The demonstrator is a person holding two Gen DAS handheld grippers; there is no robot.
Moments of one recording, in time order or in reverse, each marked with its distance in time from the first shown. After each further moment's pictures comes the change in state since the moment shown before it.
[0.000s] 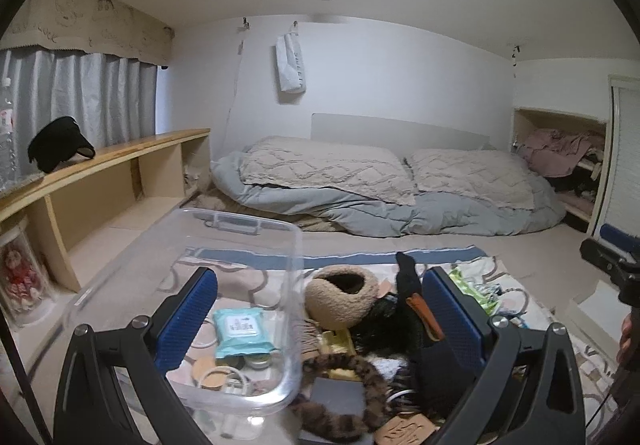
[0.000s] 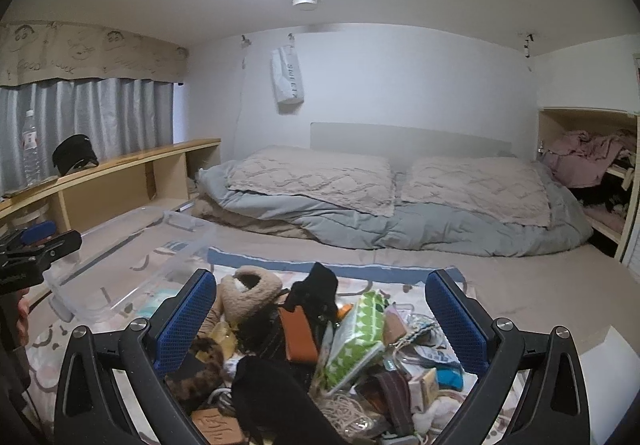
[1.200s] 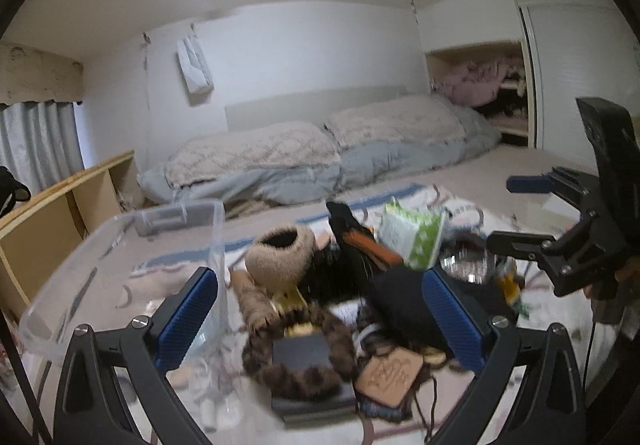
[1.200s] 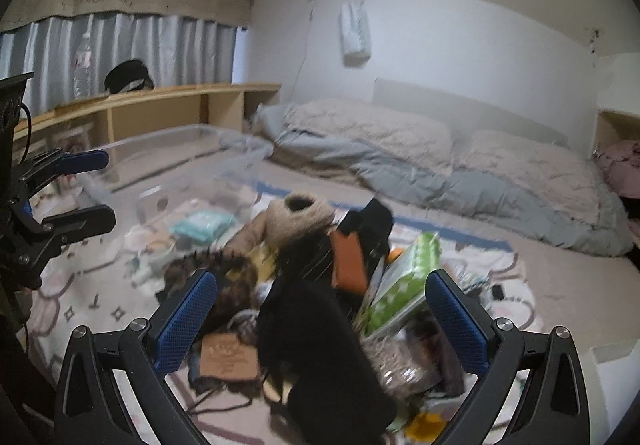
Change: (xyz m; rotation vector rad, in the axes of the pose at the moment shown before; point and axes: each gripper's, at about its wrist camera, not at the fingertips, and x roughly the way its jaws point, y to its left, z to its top) left arm -0.005 -0.043 -0.073 0.300 0.058 -0.214; right arm 0.022 0.033 -0.089 -0.155 0.151 0.199
